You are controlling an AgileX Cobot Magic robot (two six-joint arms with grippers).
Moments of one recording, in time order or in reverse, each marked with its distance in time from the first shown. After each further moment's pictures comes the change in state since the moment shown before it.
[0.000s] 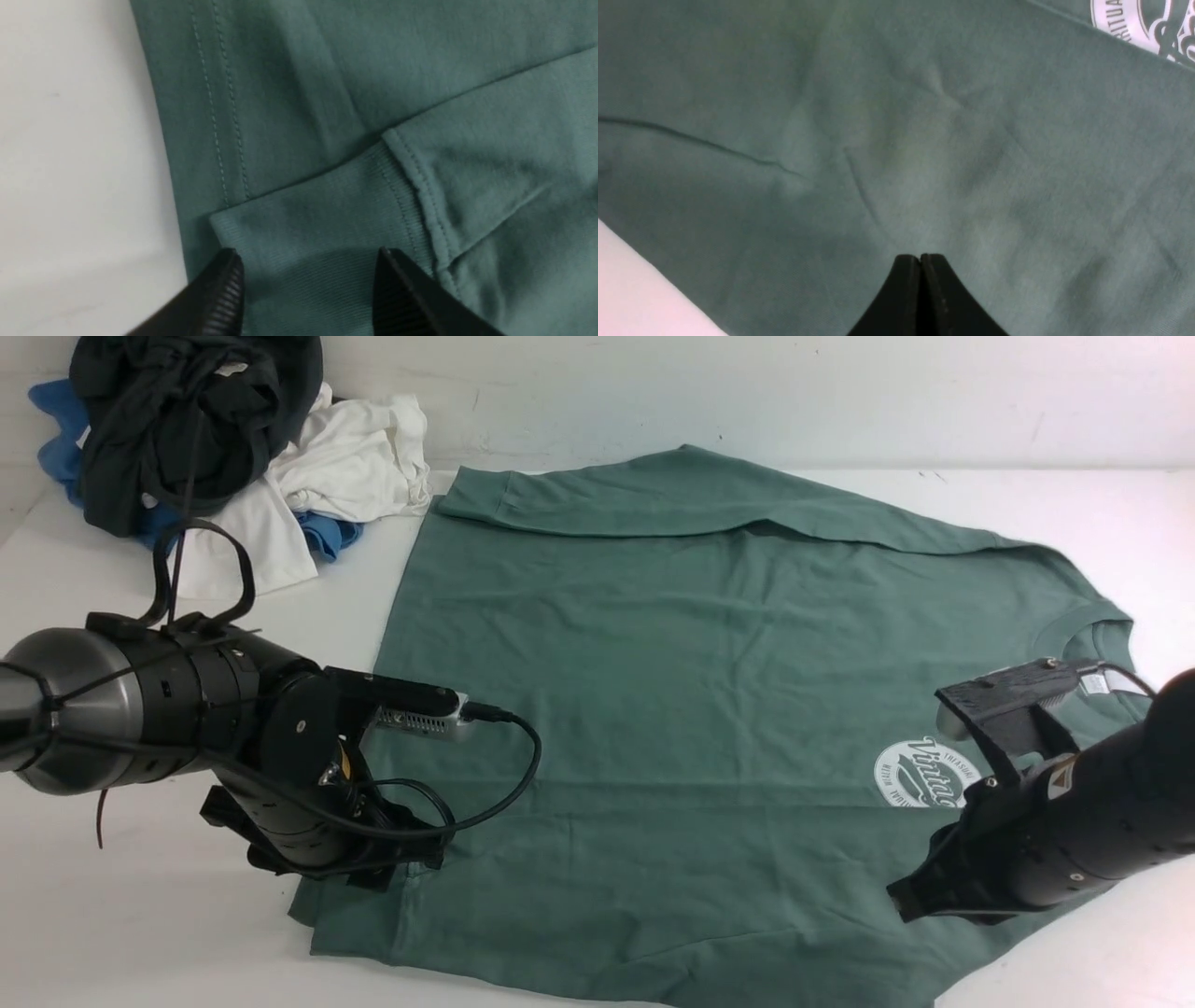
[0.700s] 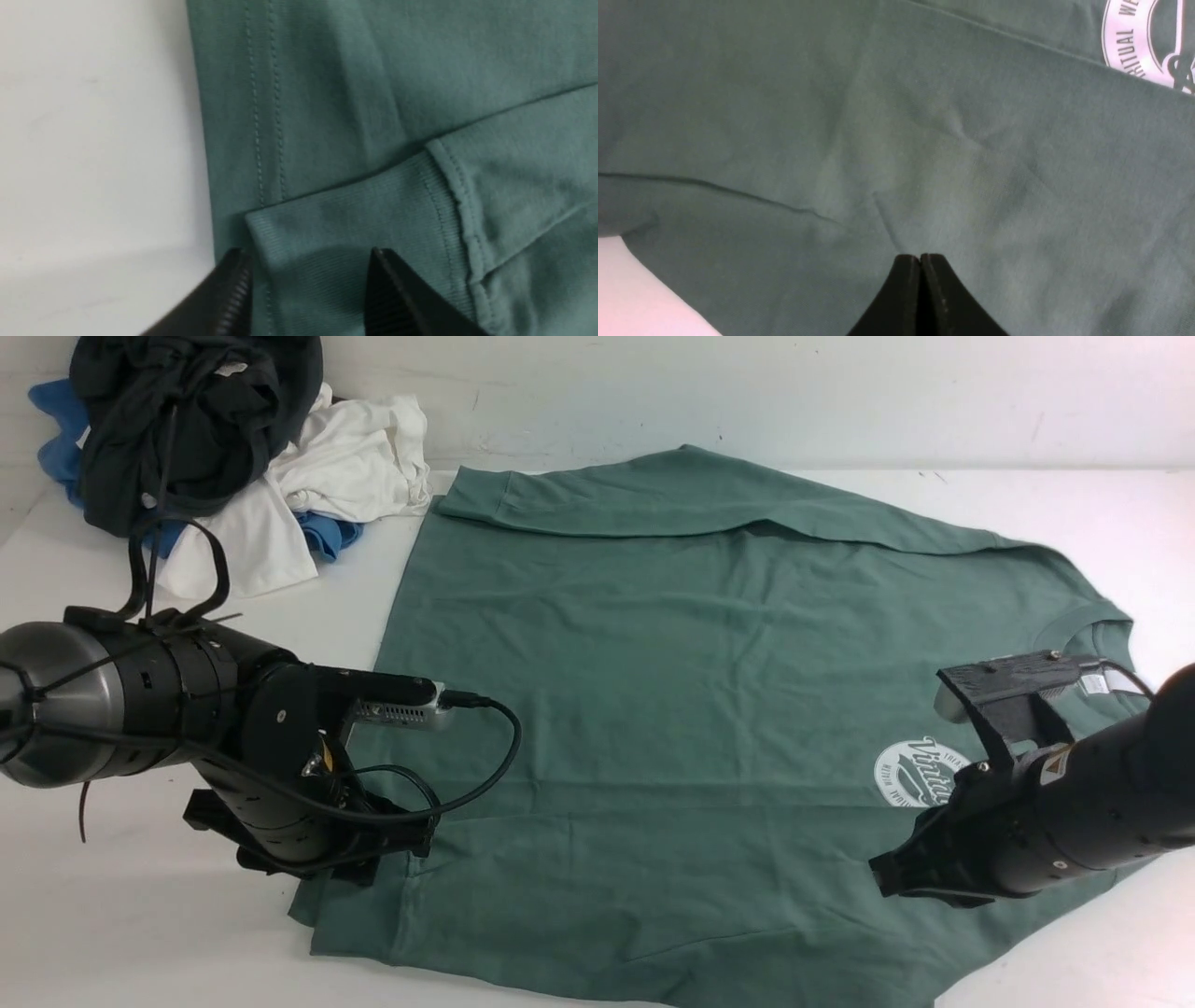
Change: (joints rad) right arm 0.000 0.000 0.000 0.090 -0.052 -0.008; left arm 0.039 0.000 0.000 -0.025 -0.001 -0.011
